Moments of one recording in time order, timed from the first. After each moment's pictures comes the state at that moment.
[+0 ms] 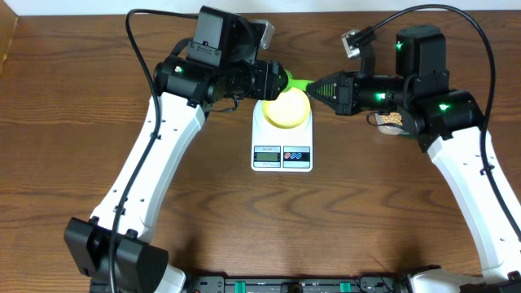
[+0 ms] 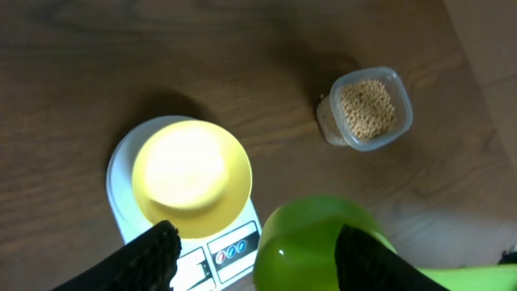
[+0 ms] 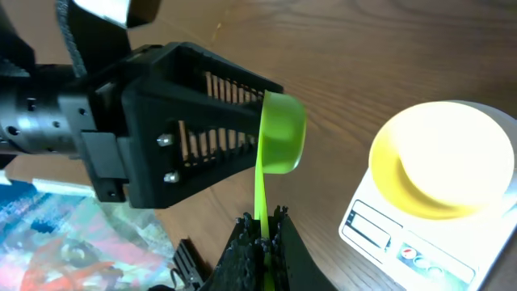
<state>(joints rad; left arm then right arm) -0.35 1.68 1.68 -0.87 0.43 -0.19 0.25 1.47 1.38 -0.59 -0.83 0.36</state>
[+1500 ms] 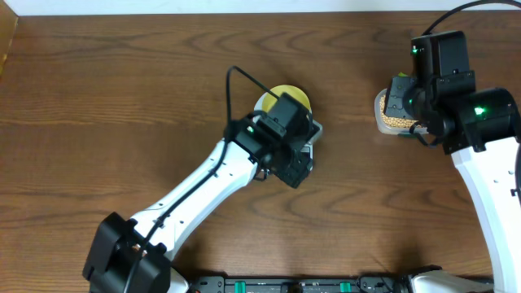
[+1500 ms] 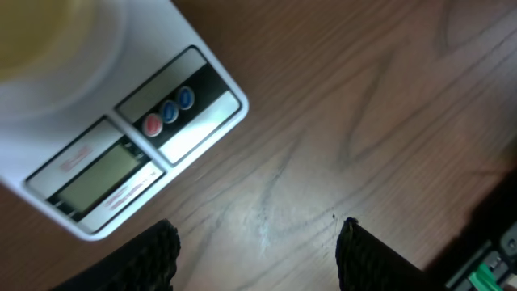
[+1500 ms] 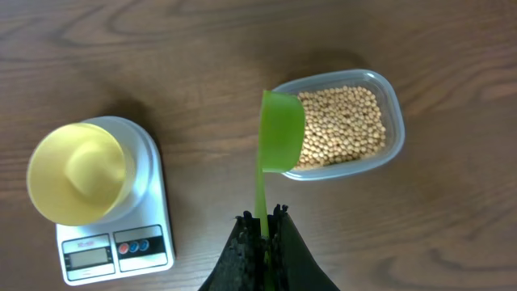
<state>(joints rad) -0.70 1.62 1.25 -0.85 0.24 -0.02 0.23 1.42 1.58 -1.13 0.19 0.36</state>
